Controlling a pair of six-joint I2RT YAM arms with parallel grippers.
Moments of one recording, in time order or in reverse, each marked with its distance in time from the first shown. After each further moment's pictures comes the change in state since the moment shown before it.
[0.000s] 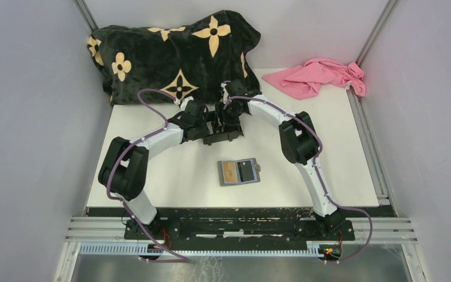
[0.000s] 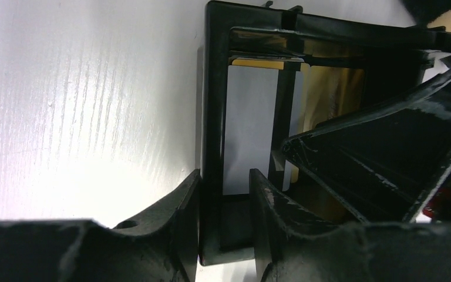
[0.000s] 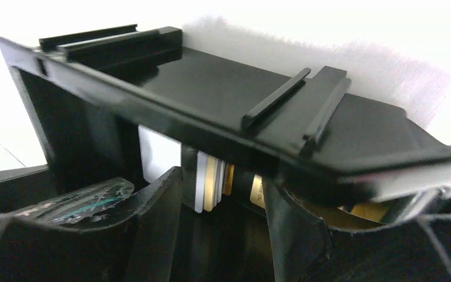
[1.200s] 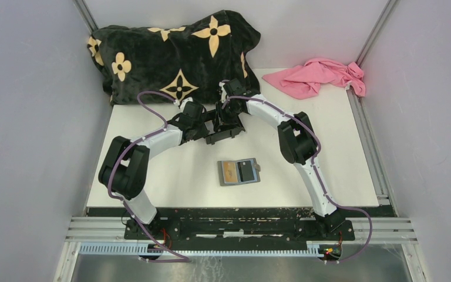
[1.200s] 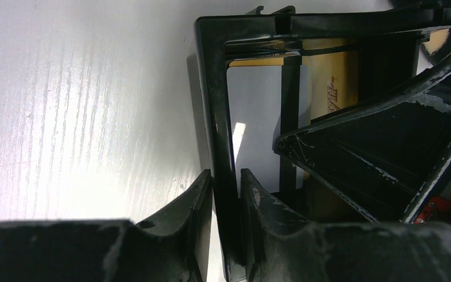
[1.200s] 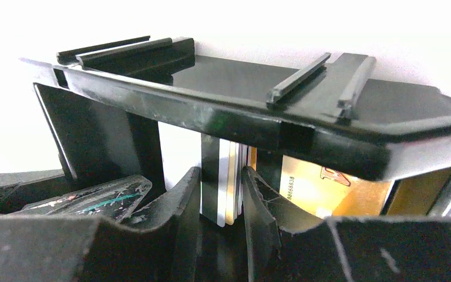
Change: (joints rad) left arm 0.014 0.015 -0.039 0.088 0.063 0.000; right arm 0.003 0.036 0.041 -0.005 0.001 -0.003
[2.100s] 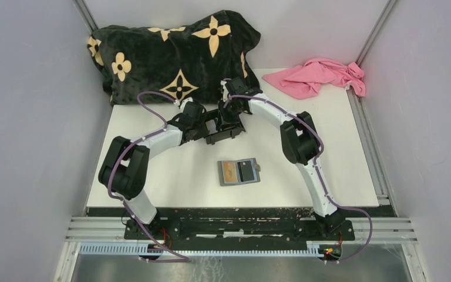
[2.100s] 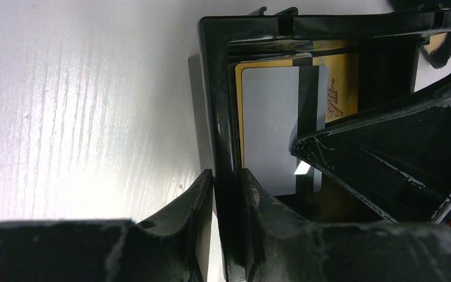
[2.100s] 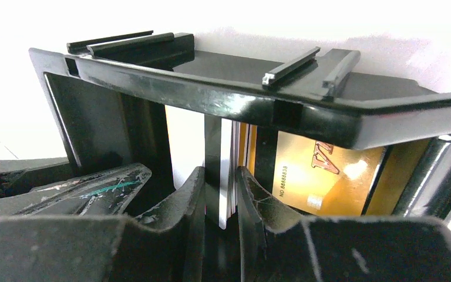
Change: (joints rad) left arm 0.000 0.000 -0.004 0.006 -0.003 0.000; right arm -0.009 -0.032 -0.023 -0.003 0.012 -0.016
